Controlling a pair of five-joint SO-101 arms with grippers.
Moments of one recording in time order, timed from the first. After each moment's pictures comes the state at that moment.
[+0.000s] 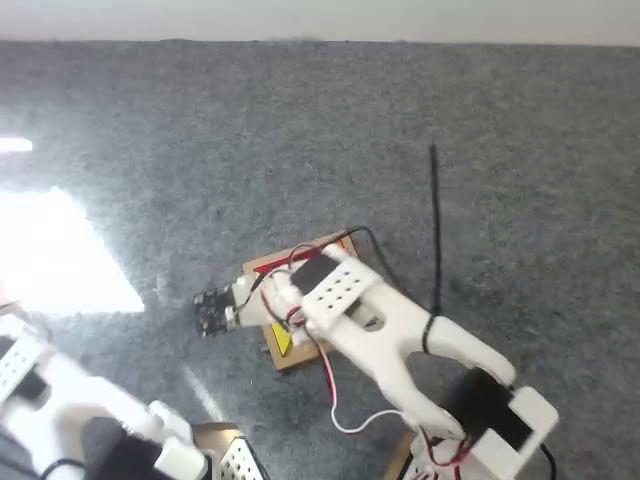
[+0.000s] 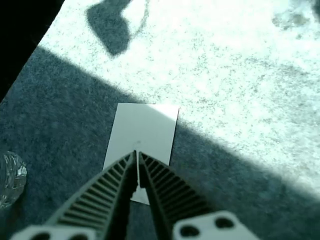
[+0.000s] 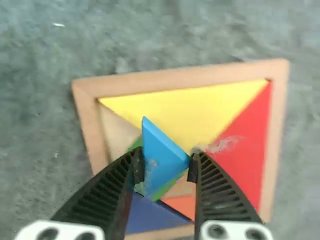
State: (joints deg) left arm -66.5 -25.1 60.3 22.5 -27.9; right arm -52.4 -1.4 29.8 58.7 59.0
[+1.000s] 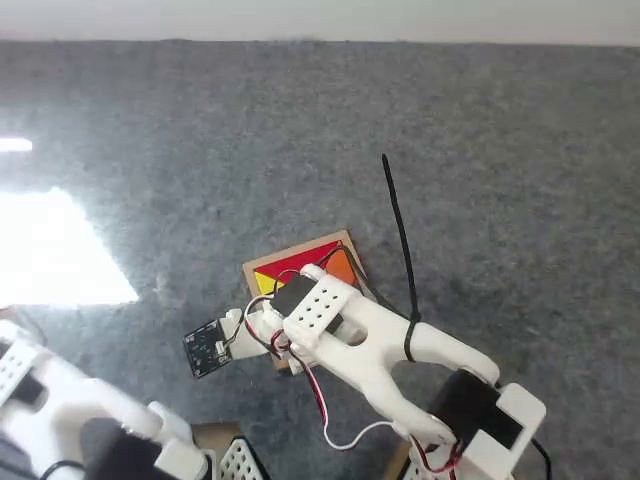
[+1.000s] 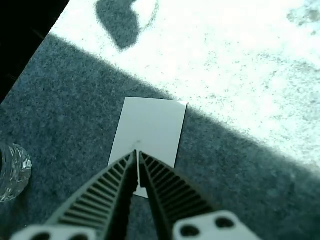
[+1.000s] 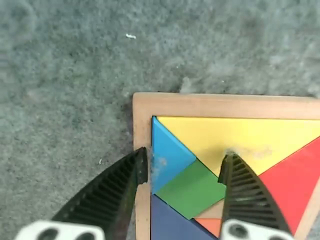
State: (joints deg) left arm -68.0 -25.1 60.3 22.5 -27.9; right arm -57.3 -0.3 30.9 62.5 59.2
